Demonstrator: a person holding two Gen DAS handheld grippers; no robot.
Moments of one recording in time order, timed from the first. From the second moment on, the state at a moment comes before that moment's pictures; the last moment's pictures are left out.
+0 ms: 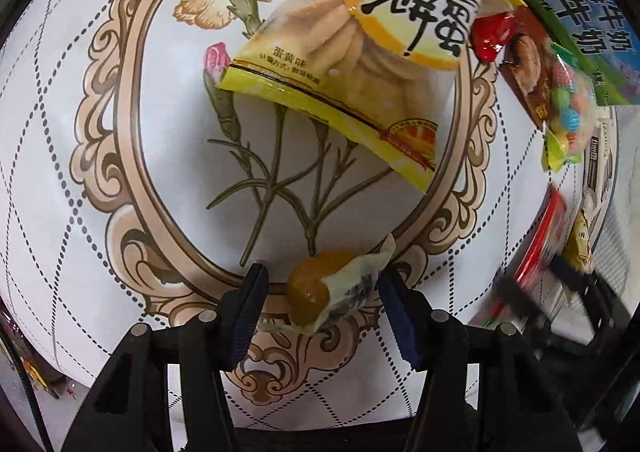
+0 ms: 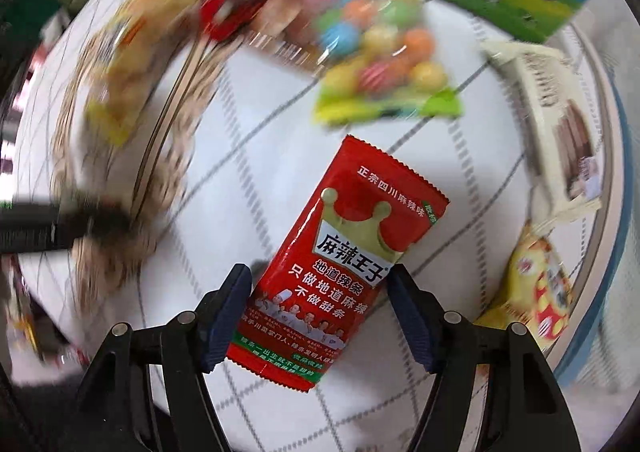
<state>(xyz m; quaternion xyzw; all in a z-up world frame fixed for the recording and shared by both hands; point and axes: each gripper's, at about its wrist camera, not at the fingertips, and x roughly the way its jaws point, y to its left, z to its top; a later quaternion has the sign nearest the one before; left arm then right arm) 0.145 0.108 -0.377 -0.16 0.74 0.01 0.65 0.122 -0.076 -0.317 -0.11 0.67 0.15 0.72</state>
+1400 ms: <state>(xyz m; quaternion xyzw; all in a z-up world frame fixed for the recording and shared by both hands) 0.195 0.031 -0.186 -0.10 0.60 -0.10 0.79 0.147 -0.132 -0.149 0.09 0.54 0.17 0.82</state>
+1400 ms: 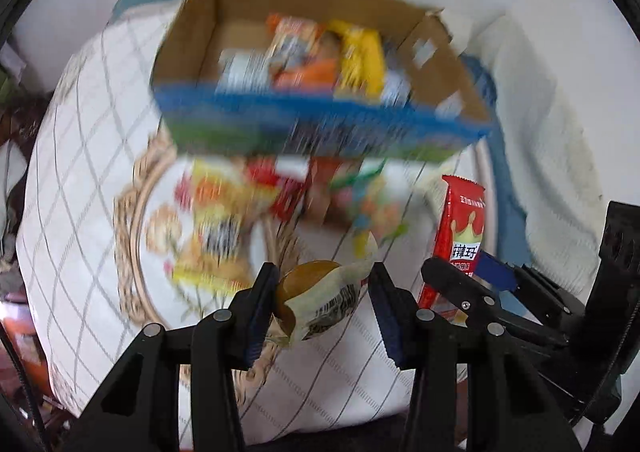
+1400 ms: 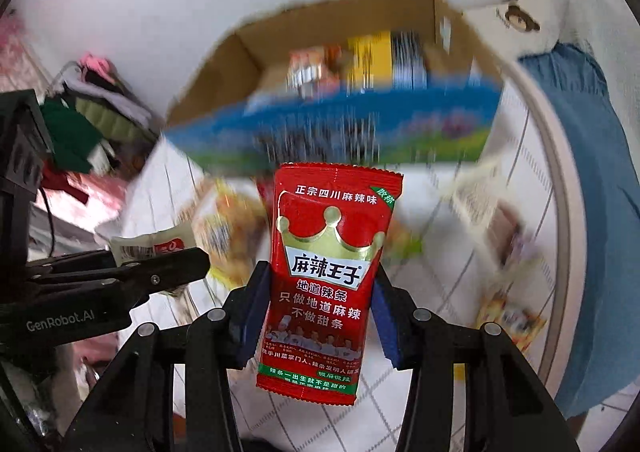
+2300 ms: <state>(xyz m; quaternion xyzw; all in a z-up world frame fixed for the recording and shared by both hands) 0.458 0.066 -0.225 -0.04 0.63 0.01 0.77 0.350 -0.186 -0.178 0.34 0.51 -0.02 0.79</state>
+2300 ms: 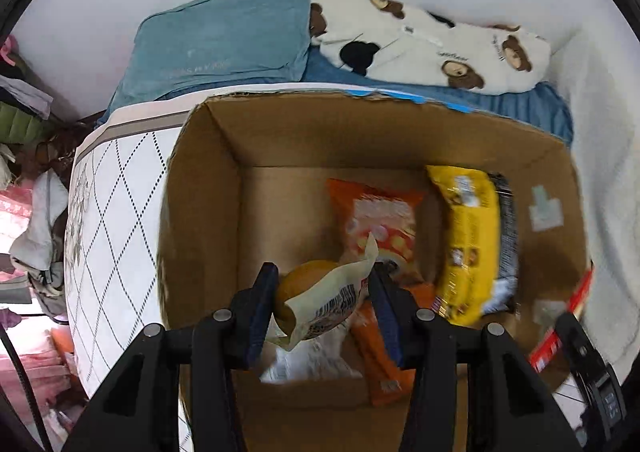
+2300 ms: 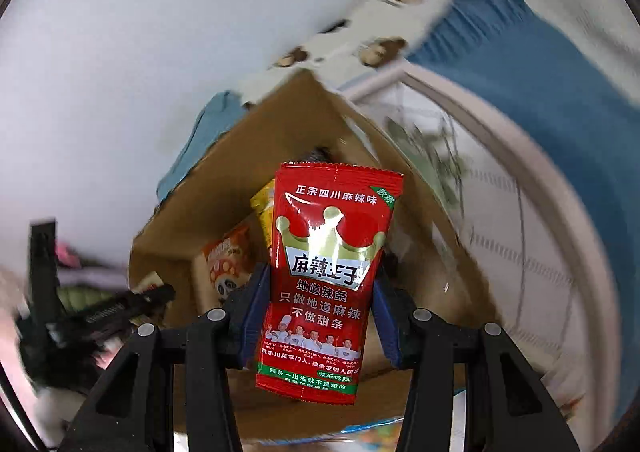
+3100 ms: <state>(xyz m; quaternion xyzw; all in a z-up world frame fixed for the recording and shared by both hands) 0.464 0.065 -0.223 -0.04 0.64 0.00 0.77 0.349 -0.189 -0.177 0.32 0.53 -0.07 0.78</state>
